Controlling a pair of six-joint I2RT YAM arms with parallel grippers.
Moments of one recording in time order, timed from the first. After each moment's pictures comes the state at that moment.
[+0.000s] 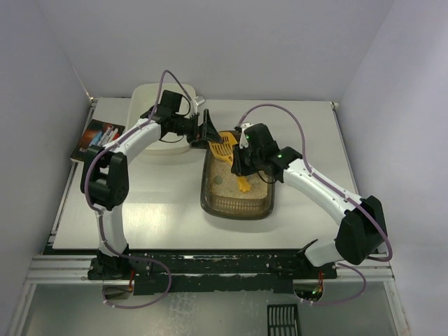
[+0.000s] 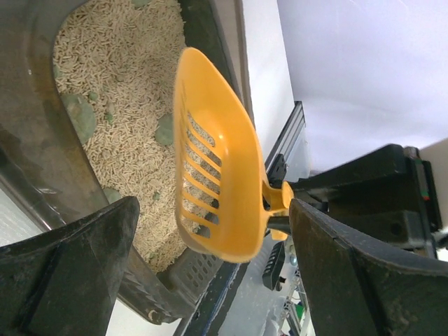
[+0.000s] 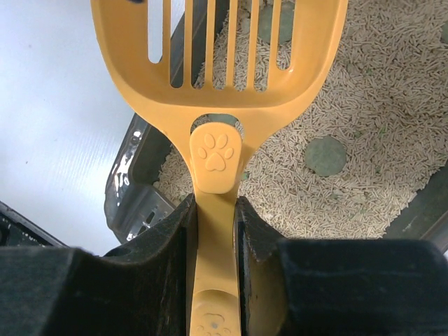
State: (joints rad) left arm -0.38 1.96 1.60 -0.40 0.92 -0.52; right arm 0.62 1.42 1.14 -0.51 -0.08 0.26
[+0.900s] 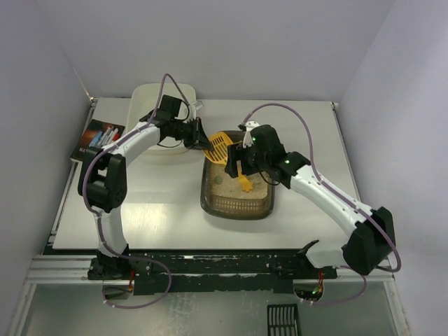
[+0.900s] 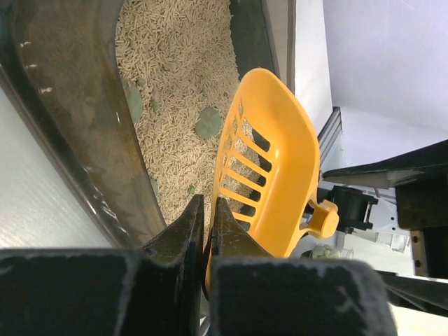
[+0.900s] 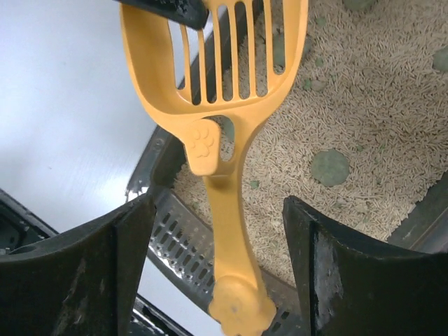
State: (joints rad) left arm -0.38 1.97 1.55 -0.41 0.82 -0.45; right arm 0.63 1.36 1.11 -0.47 -0.08 0.26
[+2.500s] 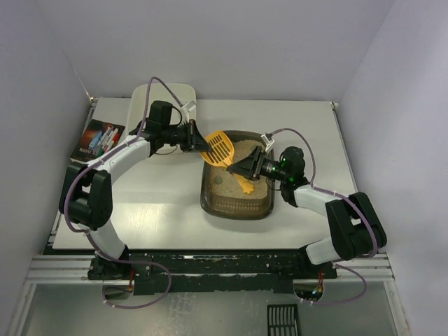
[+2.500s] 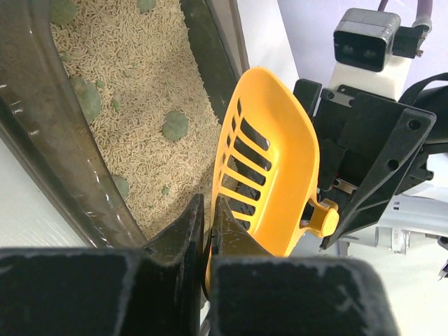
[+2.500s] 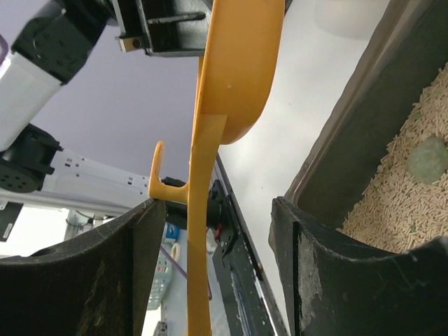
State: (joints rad) left arm -0.38 1.72 1.27 -0.15 0.82 -0.54; right arm 0.32 1.43 0.54 0.83 -0.87 1.05
